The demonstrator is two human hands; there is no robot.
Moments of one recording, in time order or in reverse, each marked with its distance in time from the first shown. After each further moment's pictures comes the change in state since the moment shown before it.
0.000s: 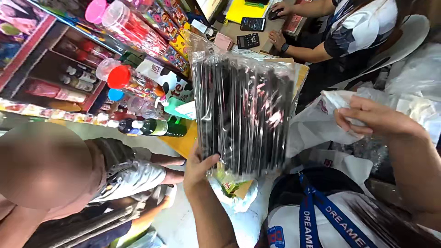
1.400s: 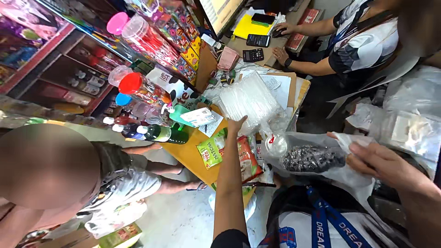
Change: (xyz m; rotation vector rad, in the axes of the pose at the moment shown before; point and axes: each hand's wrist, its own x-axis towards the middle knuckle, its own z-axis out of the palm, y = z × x) left_hand 0.162 -0.212 0.018 0.553 0.245 -0.705; right_hand -0.037 0.002 0.054 0.118 0.224 -0.067
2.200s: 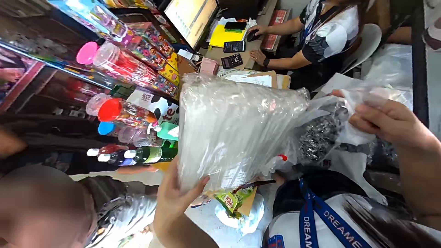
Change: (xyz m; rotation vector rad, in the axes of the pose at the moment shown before) left_hand -0.250 0.035 -0.185 -0.119 -0.093 0.950; right_hand -0.019 -0.026 -0.016 -0.242 0.203 -0.343
